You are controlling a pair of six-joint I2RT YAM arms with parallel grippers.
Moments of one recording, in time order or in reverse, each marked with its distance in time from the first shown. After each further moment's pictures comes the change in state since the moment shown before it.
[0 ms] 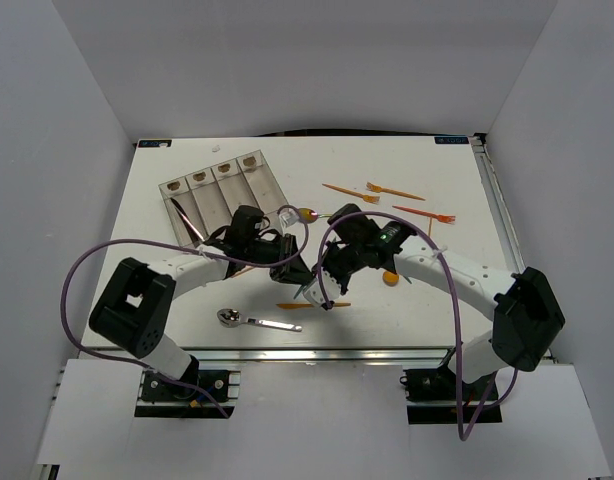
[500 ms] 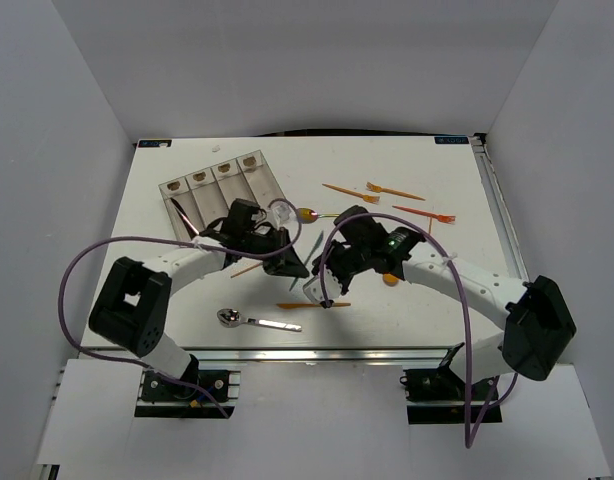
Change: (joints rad) left arm 0.018 0.034 0.092 -0.178 -0.092 0.105; right arm -0.005 -0.060 -0.062 0.077 0.035 0.097
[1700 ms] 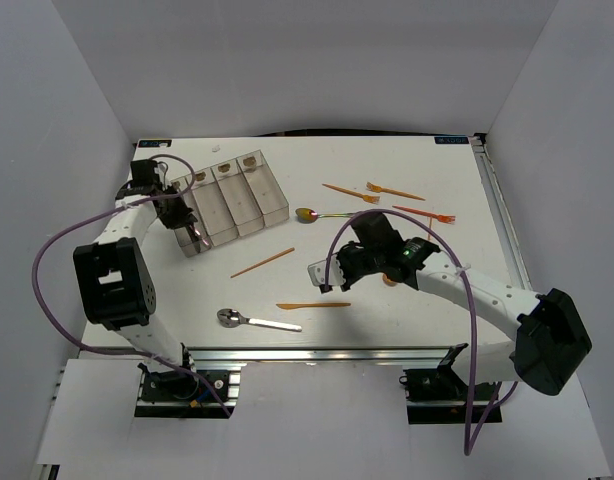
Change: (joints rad) left arm 0.653 0.132 0.380 -0.405 -0.665 0.258; right arm -0.057 -0.106 -0.148 0.182 0.008 0.394
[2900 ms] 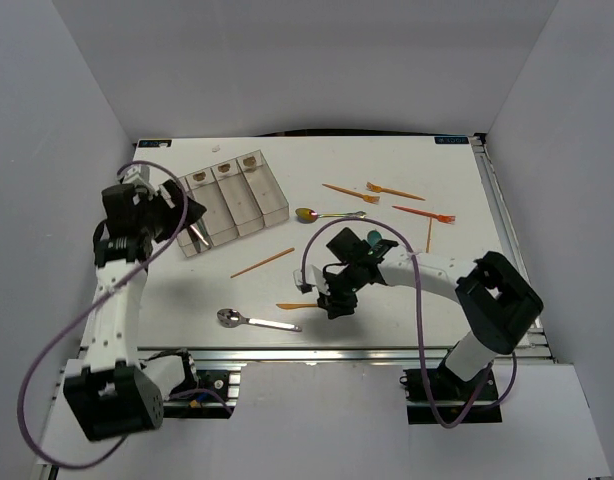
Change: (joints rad) left arm 0.008 -0.543 -0.237 0.069 0.145 -0.008; right arm 0.036 0.267 -0.002 -0.121 -0.140 0.399
